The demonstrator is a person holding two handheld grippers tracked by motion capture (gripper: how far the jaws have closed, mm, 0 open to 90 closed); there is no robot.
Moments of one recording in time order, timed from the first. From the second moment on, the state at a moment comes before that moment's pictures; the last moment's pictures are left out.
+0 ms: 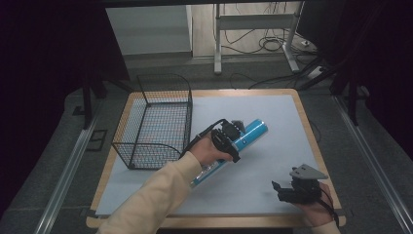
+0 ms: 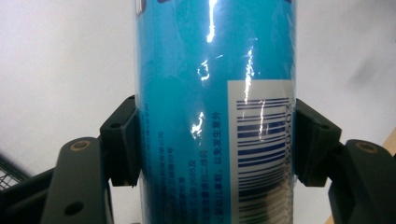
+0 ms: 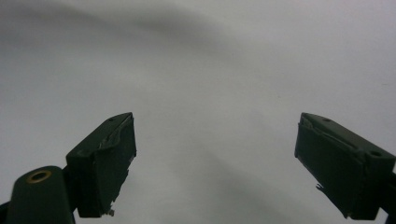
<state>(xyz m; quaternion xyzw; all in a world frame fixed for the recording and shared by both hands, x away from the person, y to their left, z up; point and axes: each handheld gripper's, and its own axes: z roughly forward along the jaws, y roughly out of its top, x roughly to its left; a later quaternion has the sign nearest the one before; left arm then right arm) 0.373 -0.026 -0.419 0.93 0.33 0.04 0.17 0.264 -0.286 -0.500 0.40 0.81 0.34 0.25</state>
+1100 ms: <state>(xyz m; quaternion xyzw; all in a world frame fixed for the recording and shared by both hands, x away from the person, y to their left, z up) 0.387 -0.018 -0.381 0.92 0.34 0.06 0.20 0.265 -0.288 -0.499 0.41 0.81 0.34 0.26</state>
